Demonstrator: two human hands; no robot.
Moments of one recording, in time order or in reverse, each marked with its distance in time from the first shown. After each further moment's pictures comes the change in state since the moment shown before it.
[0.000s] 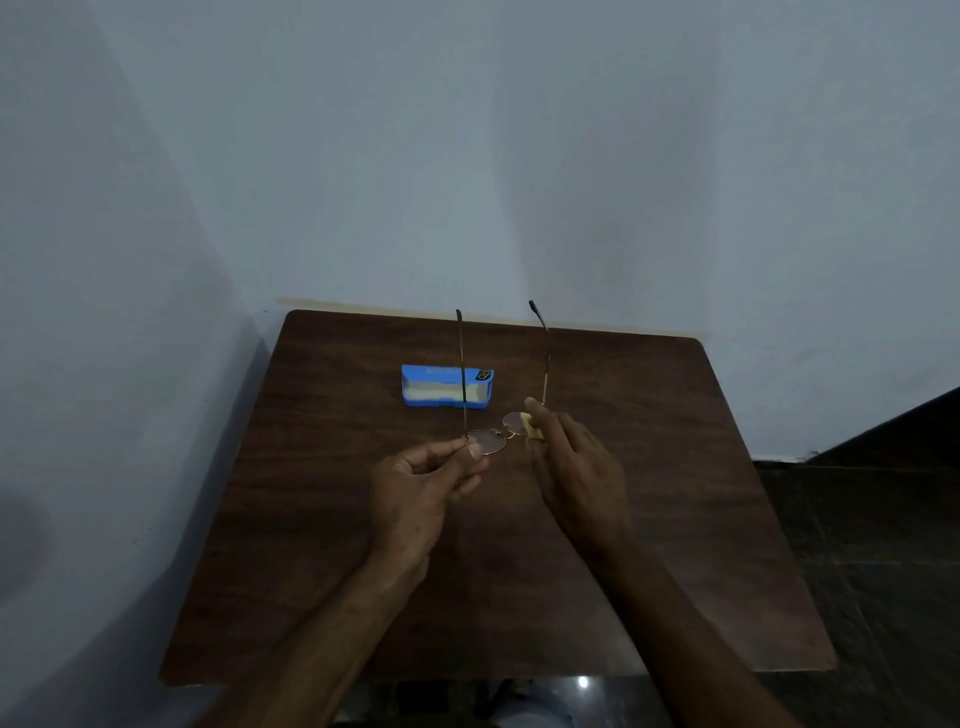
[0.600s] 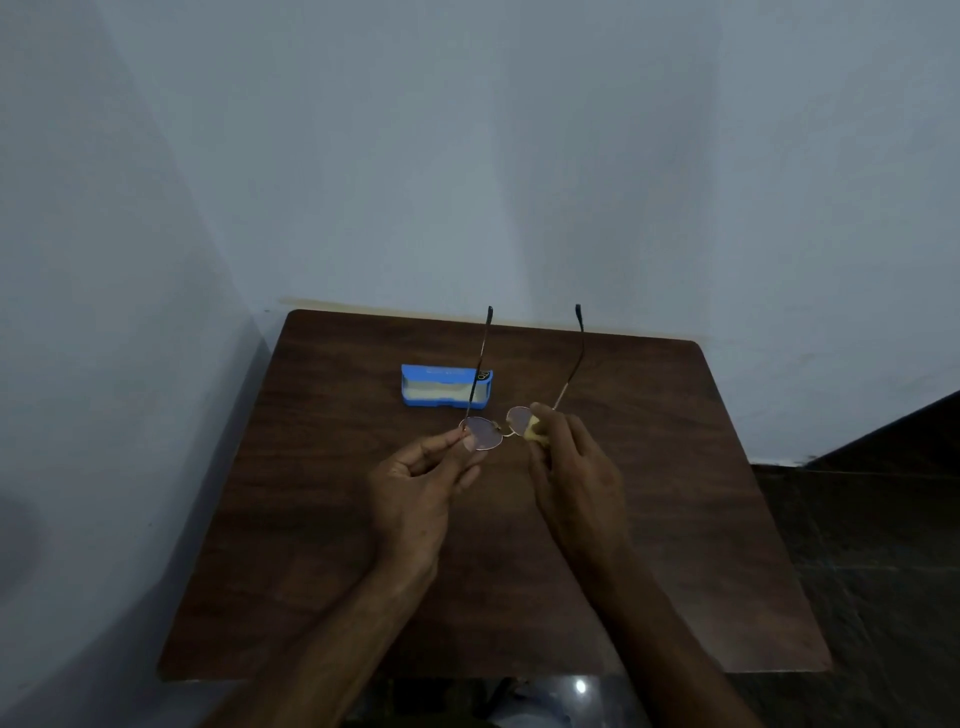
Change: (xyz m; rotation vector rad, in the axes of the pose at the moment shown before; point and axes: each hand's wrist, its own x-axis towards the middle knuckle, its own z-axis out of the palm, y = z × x) left_hand -0.005 -0.008 0.008 -0.156 0.080 0.108; right_hand -0.007 -0.026 -0.018 0.093 -0.005 0.138
